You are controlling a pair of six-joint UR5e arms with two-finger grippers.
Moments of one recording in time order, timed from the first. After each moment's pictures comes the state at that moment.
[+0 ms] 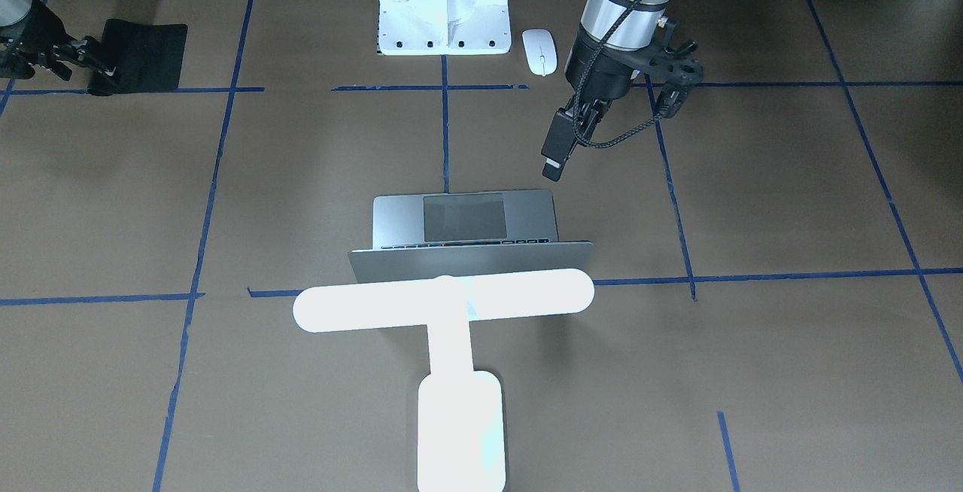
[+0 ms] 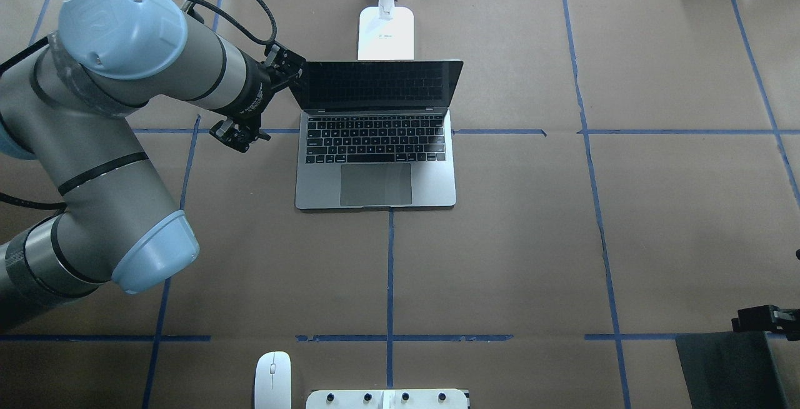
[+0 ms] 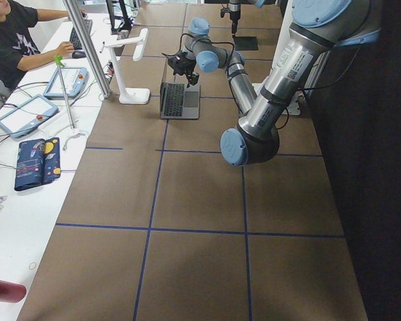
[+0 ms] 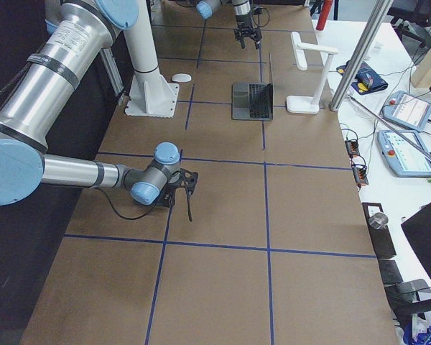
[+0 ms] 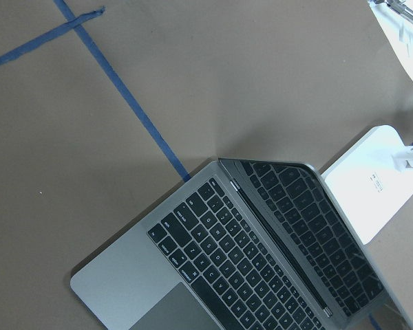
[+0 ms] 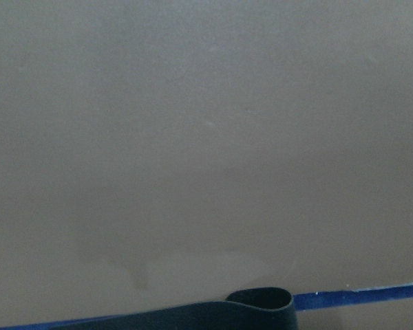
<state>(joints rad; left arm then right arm) -0.71 -2.16 -1.95 -1.58 -1.83 -2.09 0.54 -2.16 1.89 -0.58 2.03 1.34</state>
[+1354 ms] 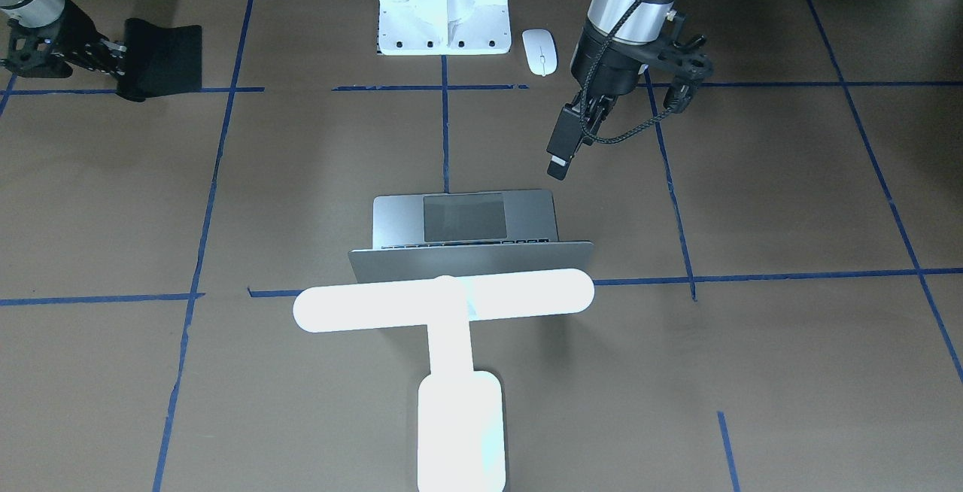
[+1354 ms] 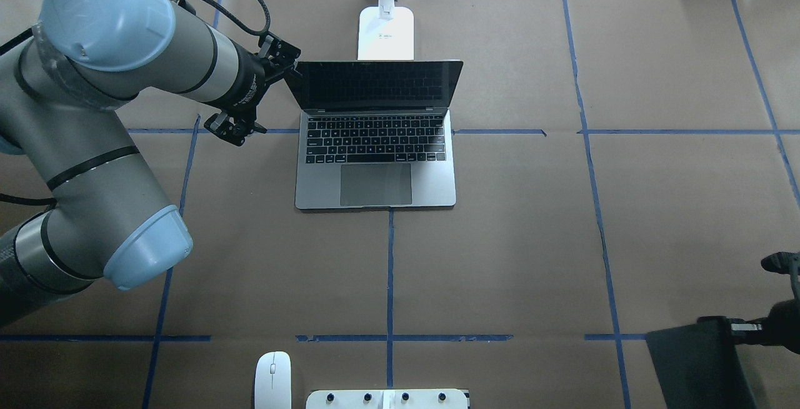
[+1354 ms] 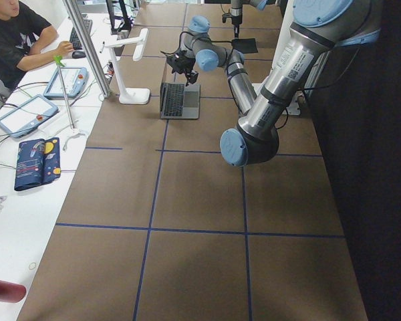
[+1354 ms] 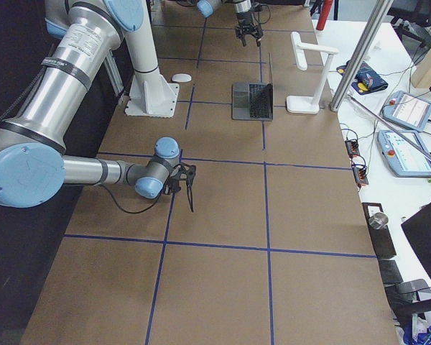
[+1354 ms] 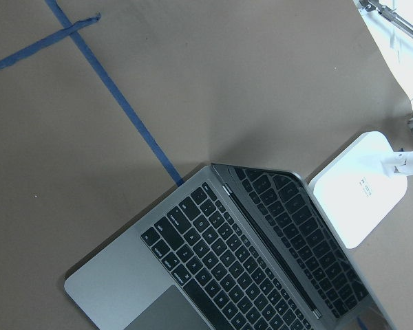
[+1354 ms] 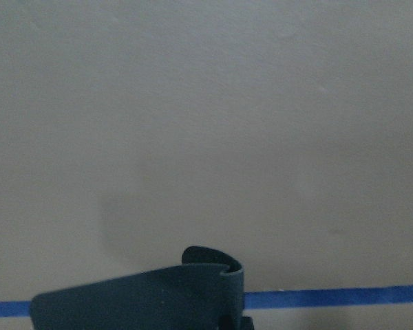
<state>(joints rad) -0.73 -2.16 -1.96 -1.58 -1.83 -2.09 0.48 -2.10 1.93 -0.58 2.01 1.37</state>
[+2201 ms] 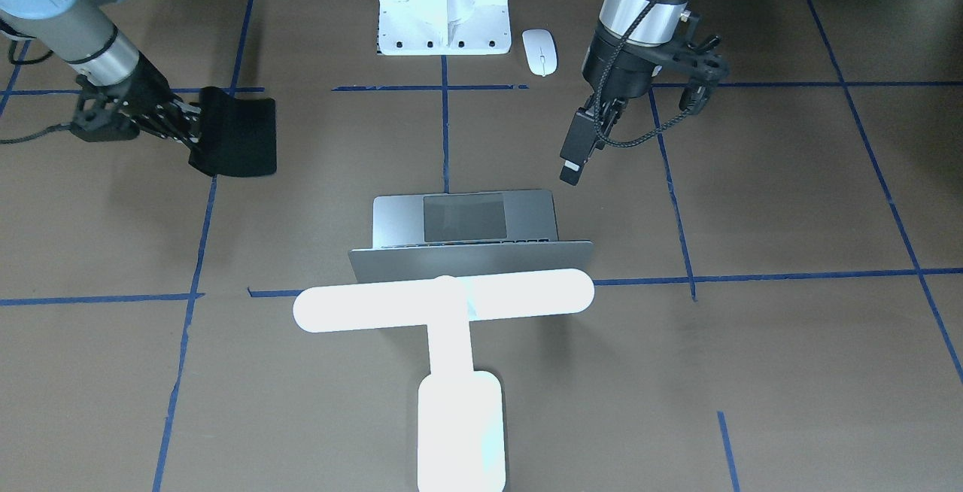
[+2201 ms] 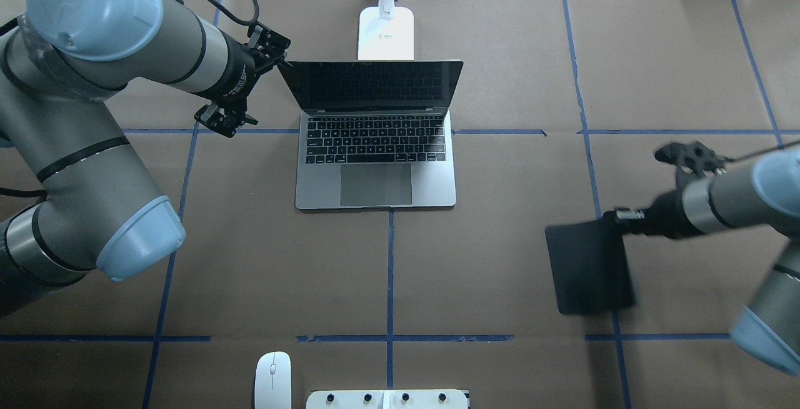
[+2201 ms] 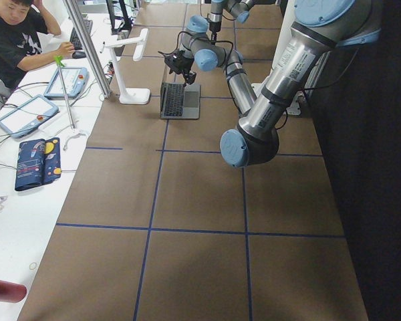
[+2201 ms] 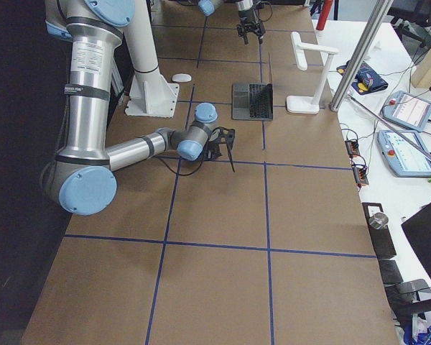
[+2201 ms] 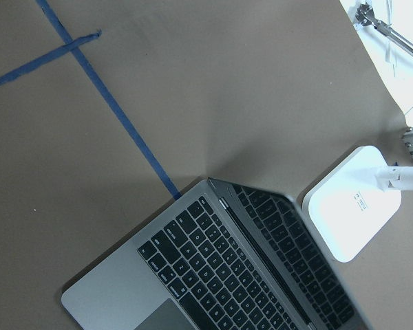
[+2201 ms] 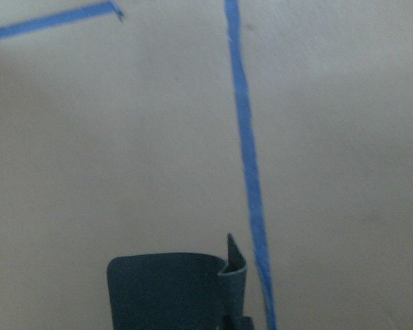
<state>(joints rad) -0.75 -2.16 -1.96 -1.57 -1.83 -2.09 0.71 -1.57 1.92 -1.08 2.02 1.23</state>
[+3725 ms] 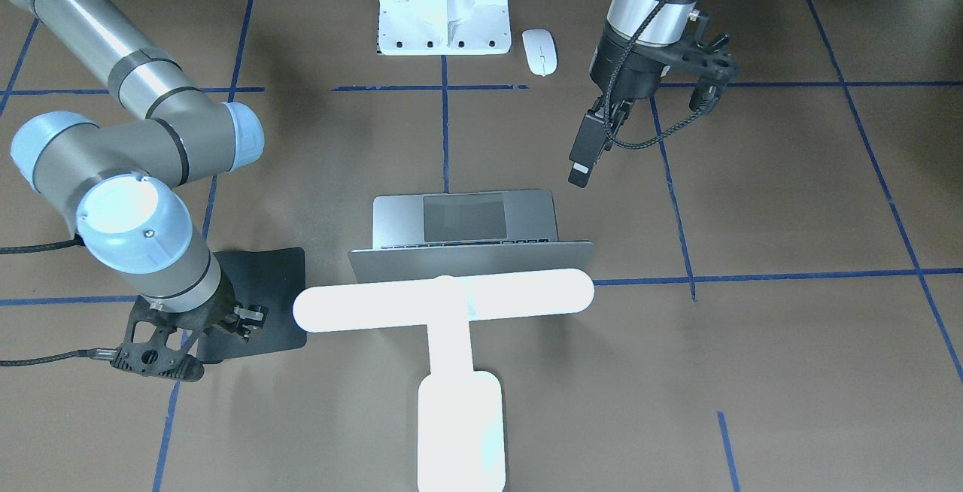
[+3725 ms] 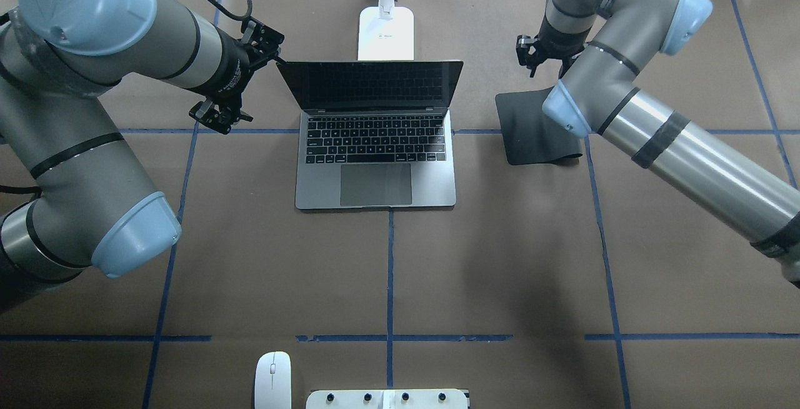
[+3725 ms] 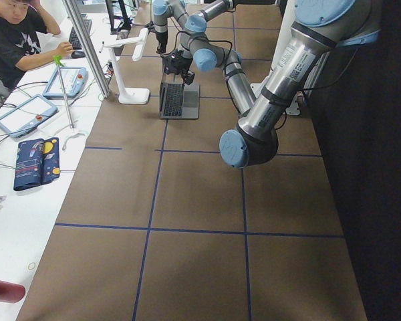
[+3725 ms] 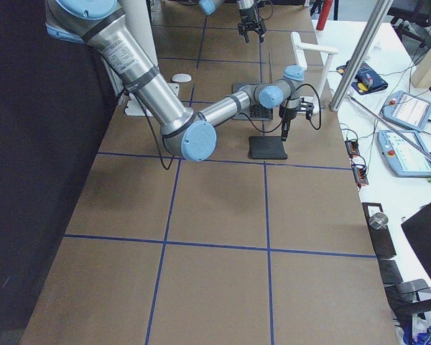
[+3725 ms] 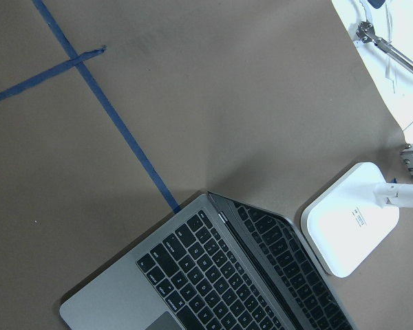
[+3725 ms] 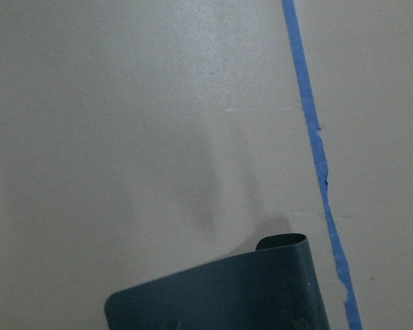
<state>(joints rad) -0.76 -2.15 -1.97 -1.56 -1.83 -2.10 0.94 -0.85 1.29 -1.51 2.05 1.00</state>
